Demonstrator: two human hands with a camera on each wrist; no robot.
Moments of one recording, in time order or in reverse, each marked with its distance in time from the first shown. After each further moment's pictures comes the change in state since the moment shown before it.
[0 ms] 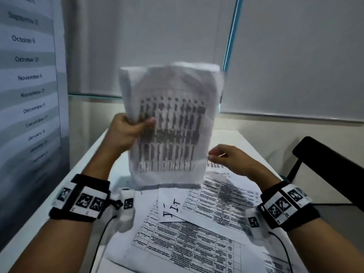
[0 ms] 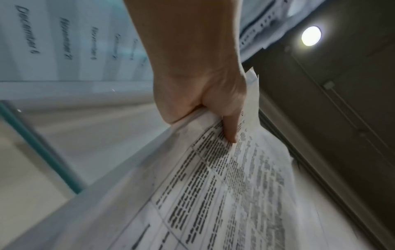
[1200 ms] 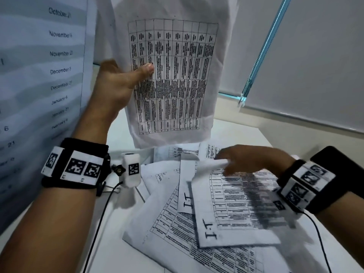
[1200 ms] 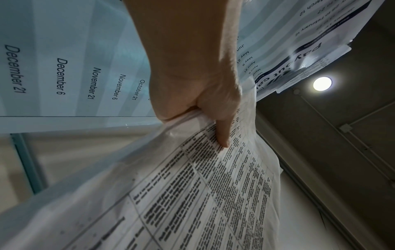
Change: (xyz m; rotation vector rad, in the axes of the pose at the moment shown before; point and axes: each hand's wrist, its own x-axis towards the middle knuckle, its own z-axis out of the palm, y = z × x) left_hand 0.007 0.021 -0.075 -0.026 0.181 0.090; right_hand 0.033 -0.051 0.027 -0.783 -0.589 -0.128
